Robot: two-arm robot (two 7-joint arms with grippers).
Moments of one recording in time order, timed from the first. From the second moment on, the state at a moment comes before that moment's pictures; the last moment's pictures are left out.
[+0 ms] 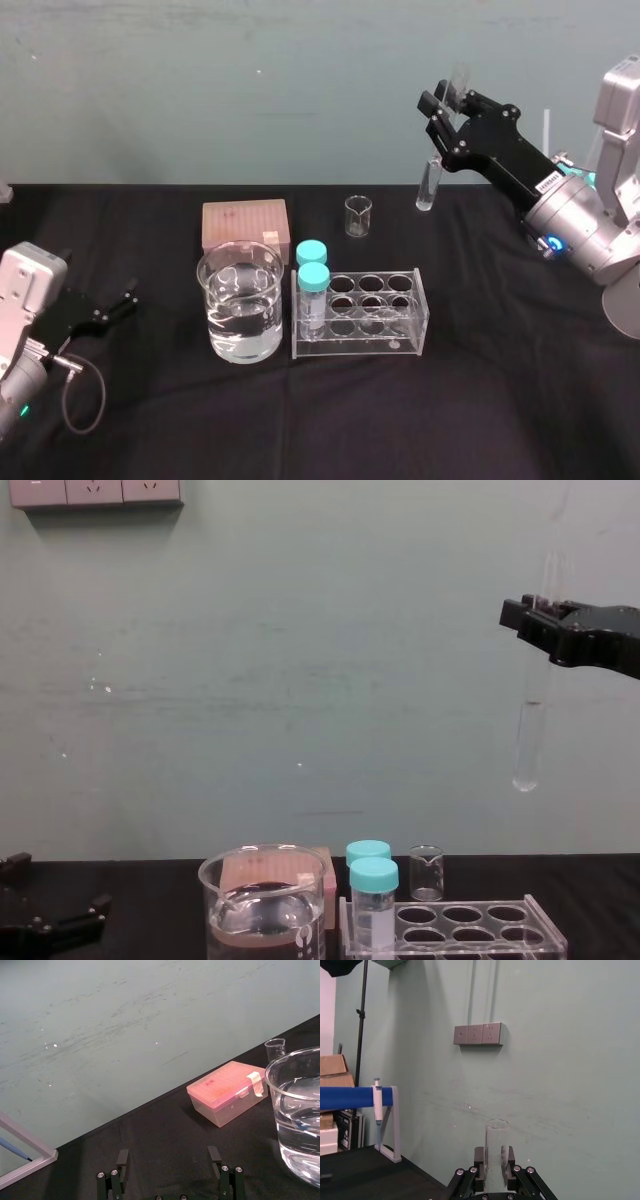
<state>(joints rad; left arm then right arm) -0.20 0.60 0.45 -1.41 -0.25 -0.12 0.03 0.46 0.38 -0.26 -1.34 0.44 -0.21 0.51</state>
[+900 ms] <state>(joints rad) -0.20 0.60 0.45 -1.41 -0.25 -0.12 0.03 0.45 0.37 -0.26 -1.33 0.44 -0.20 0.51</state>
